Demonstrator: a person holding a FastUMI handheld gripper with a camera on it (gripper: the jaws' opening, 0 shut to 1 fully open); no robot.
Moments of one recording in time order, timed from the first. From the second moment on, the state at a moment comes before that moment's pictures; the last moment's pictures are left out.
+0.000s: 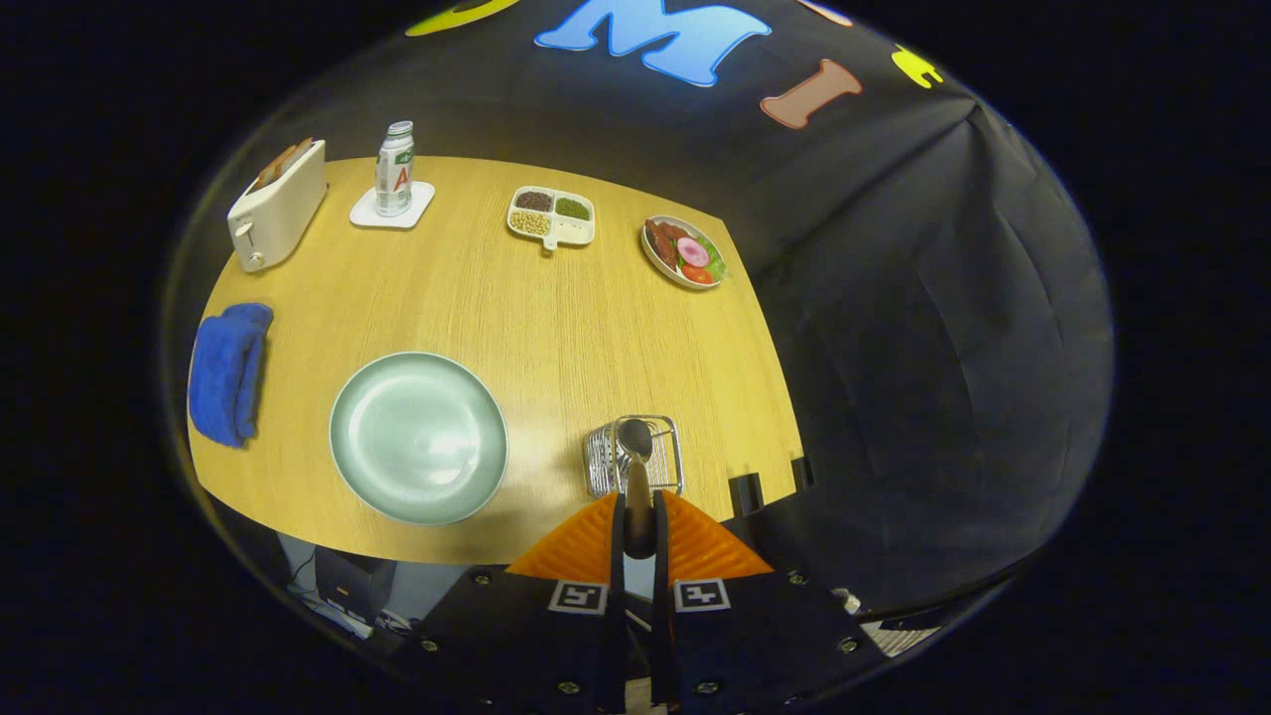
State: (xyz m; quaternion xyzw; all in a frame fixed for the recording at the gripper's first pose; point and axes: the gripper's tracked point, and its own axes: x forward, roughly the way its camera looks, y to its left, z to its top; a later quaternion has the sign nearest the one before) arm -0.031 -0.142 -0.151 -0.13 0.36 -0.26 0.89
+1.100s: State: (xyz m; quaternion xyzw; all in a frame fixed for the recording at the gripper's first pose) arm -0.012 -0.133 -0.152 -0.12 0.35 -0.21 0.91
